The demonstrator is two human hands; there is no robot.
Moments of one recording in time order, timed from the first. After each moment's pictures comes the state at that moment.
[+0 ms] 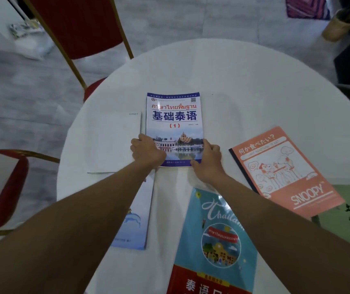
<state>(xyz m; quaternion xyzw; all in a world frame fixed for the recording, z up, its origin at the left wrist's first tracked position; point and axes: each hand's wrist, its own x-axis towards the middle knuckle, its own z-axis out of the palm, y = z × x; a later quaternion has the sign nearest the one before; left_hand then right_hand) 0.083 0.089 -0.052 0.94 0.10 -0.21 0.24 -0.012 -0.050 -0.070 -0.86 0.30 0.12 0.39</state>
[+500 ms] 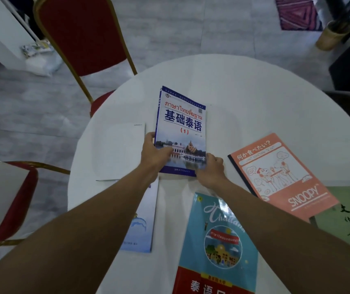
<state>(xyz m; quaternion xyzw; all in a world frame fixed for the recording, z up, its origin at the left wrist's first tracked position) 0.075 0.094 -0.016 0.78 0.11 -0.24 0.56 -0.020 -0.049 -0.056 -0.80 0.37 0.14 0.45</state>
